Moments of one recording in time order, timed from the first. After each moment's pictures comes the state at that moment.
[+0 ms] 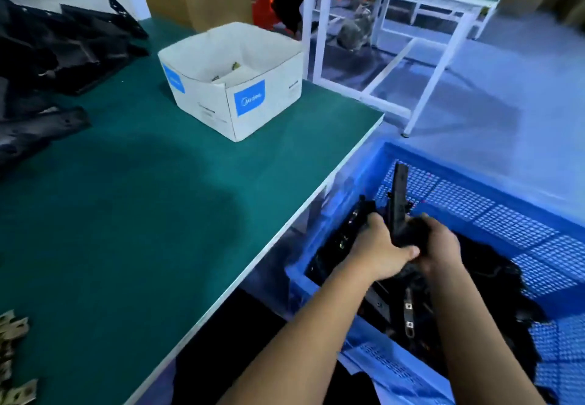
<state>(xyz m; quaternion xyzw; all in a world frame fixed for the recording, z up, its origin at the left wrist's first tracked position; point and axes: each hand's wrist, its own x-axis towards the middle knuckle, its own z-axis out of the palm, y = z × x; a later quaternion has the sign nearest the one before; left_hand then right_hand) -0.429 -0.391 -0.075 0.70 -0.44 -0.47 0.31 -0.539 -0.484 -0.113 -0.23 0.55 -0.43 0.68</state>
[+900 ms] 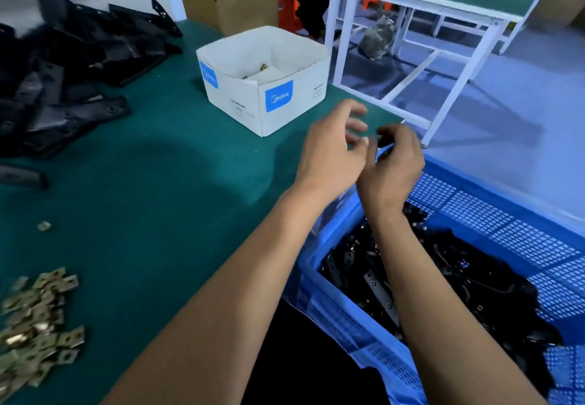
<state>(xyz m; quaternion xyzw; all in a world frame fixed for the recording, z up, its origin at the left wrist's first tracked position) -0.317 -0.374 0.039 0.65 -0.49 -0.13 0.57 -0.401 -0.437 -0.004 -0.68 0.44 -0.57 0.16</state>
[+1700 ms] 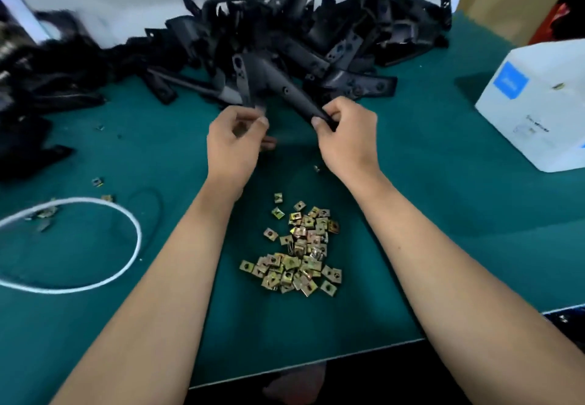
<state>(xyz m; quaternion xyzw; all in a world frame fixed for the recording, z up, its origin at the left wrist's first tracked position) -0.076 -0.017 0.008 0.75 -0.06 0.07 0.65 -0.104 -0.192 0.008 -0.86 0.11 -0.29 0.40</state>
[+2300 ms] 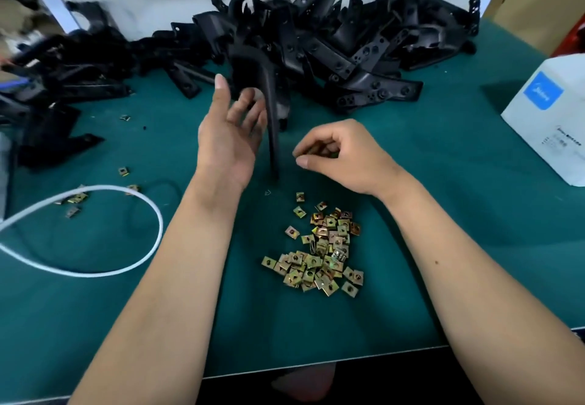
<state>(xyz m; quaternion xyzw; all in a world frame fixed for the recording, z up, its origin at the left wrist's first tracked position) -0.079 0.008 0.045 0.40 0.06 -0.03 0.91 -0.124 -0.178 0.029 -0.87 -0.15 -0.04 0.47</state>
